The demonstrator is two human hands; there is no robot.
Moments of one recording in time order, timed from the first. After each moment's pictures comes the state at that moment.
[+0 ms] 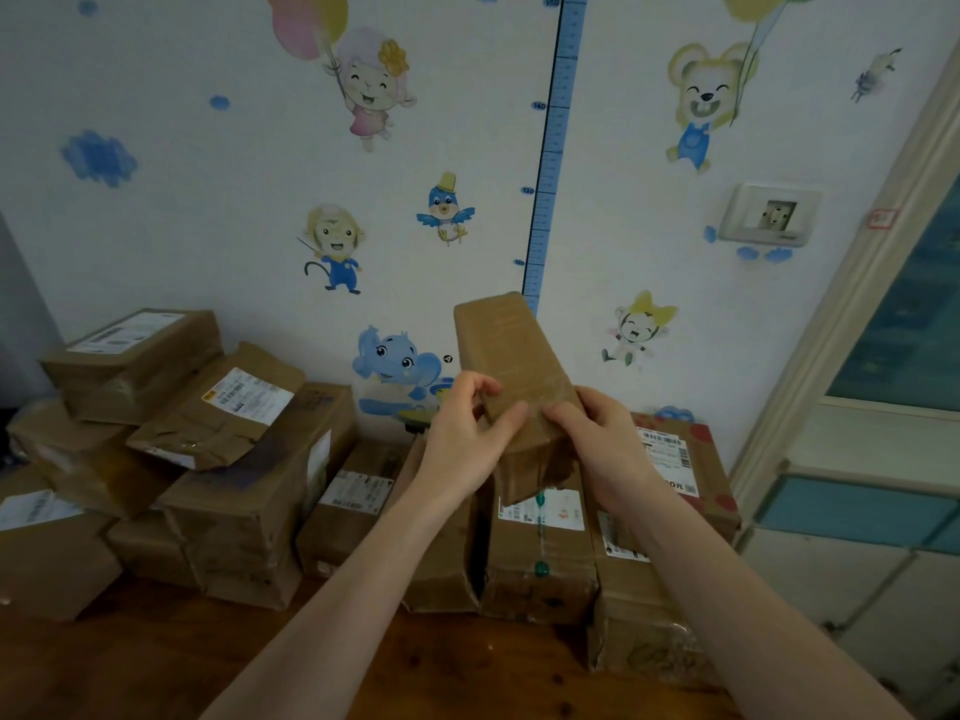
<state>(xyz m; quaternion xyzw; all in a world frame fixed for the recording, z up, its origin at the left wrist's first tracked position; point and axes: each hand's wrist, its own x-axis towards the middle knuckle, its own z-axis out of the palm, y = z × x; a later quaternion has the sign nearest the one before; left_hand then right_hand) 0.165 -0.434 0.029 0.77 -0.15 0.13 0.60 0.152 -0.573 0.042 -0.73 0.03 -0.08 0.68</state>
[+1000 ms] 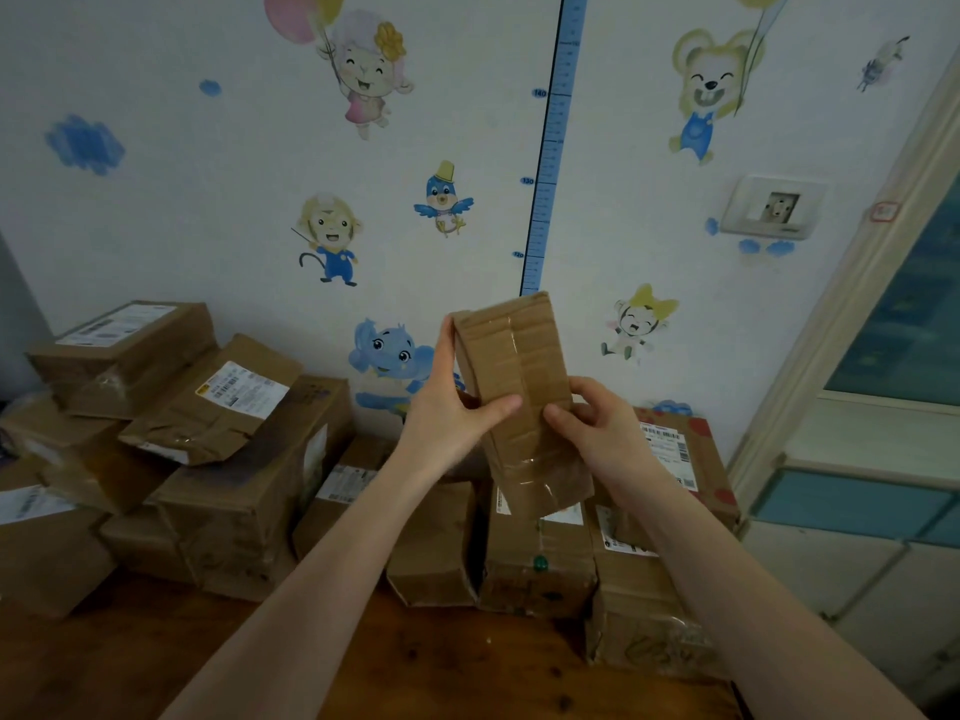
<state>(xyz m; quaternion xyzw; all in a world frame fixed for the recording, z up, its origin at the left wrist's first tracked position) 0.185 -0.418 0.034 0.80 -0.13 0.09 0.57 0.152 -0.582 0.041 -0.78 -0.03 -0.08 0.62</state>
